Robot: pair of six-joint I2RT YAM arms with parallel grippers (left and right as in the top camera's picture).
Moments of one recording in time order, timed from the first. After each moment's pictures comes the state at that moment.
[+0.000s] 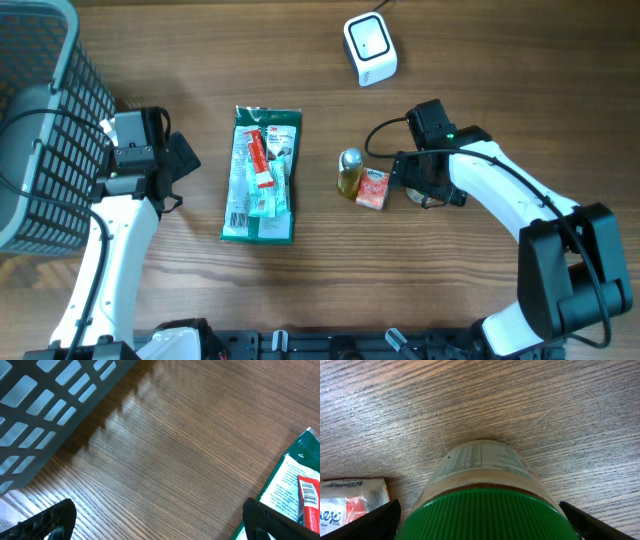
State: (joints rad) left arm 0.09 1.32 0.92 -0.65 -0.30 -0.42; right arm 0.31 1.73 1.03 -0.76 0.07 0.61
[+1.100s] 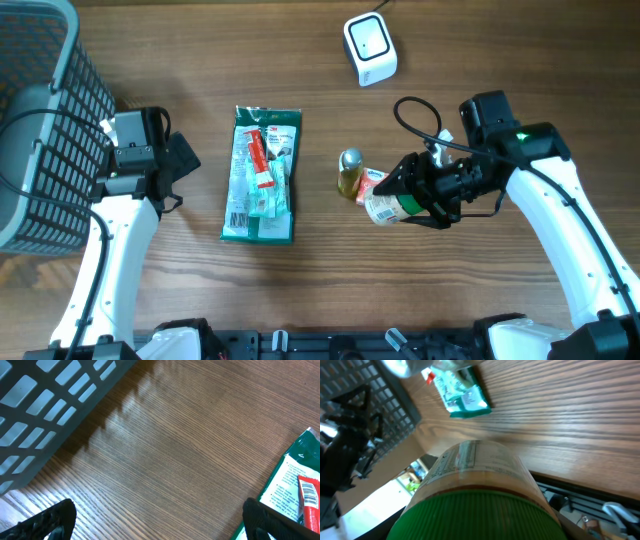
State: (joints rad) left arm 0.09 1.32 0.92 -0.65 -0.30 -0.42; right arm 0.18 1.43 1.15 -1.21 -0.85 0.60
